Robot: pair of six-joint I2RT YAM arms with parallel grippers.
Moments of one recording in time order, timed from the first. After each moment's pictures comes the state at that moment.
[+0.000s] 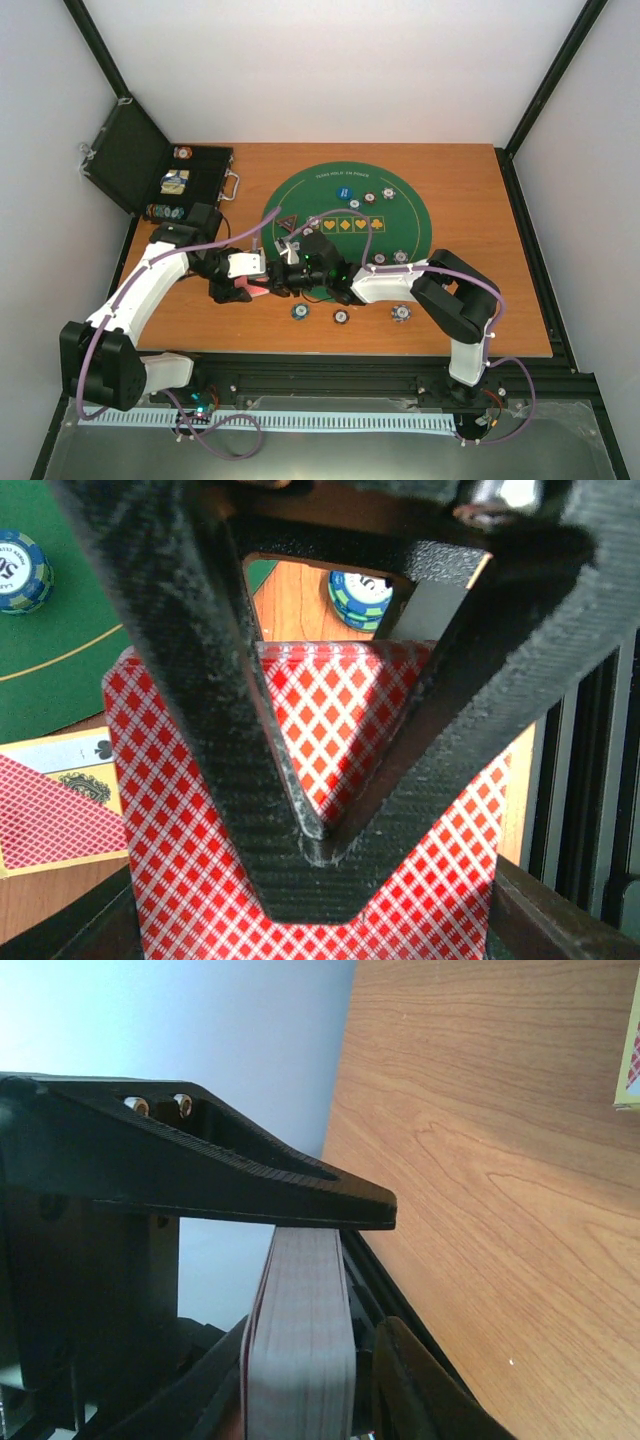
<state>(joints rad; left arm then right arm) -0.22 1.25 0.97 -1.13 0.45 1.16 0.98 1.87 1.00 0.54 -0.59 1.23</state>
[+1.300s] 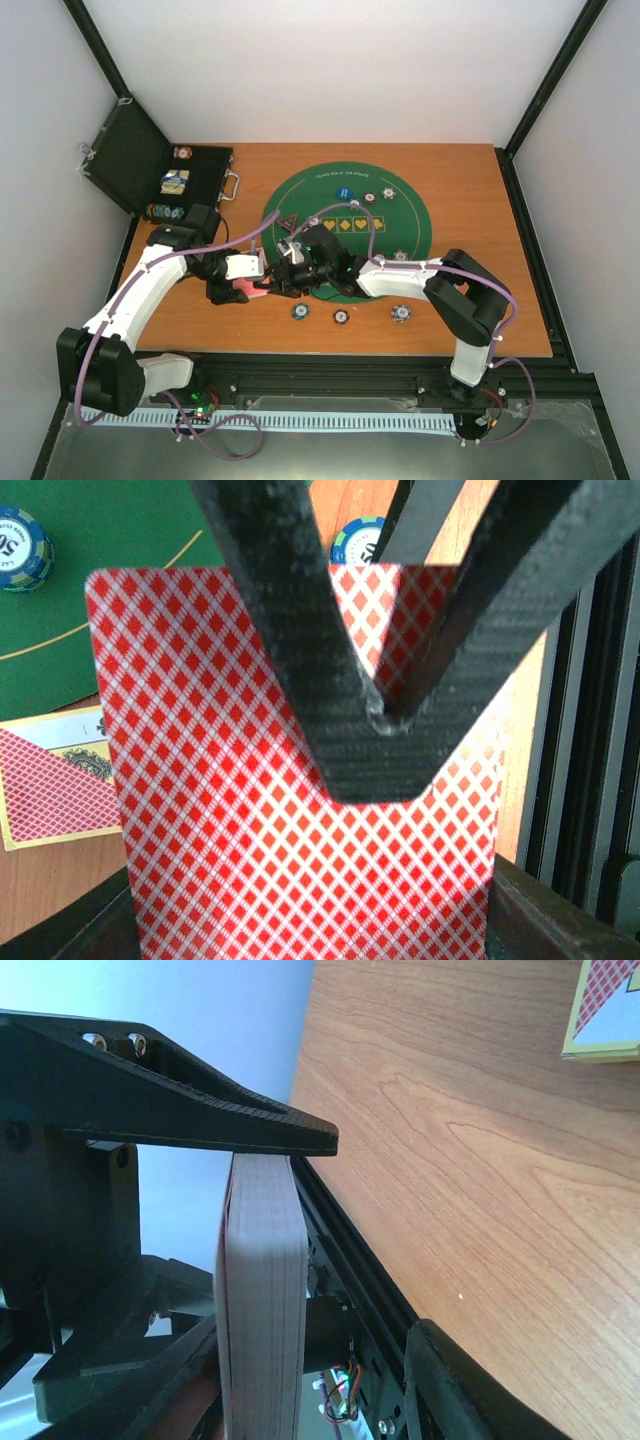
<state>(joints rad) -0.22 1.22 0.97 -1.15 0.42 1.16 0.94 1.82 1.03 0.30 -0.69 1.09</state>
